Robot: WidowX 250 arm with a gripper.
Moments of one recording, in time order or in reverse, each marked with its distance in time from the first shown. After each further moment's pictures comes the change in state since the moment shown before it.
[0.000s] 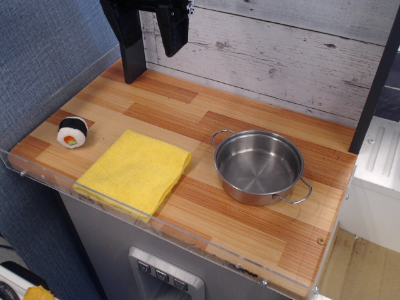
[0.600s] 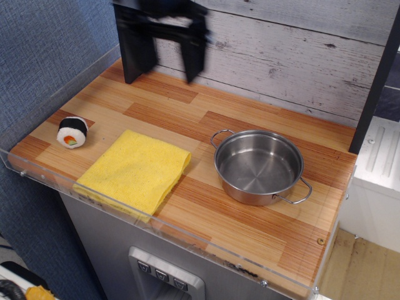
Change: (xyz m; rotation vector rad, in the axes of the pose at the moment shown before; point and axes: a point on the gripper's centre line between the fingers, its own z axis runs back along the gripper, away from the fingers) arm -0.011 -0.049 -0.020 -0.031 0.047 -0.064
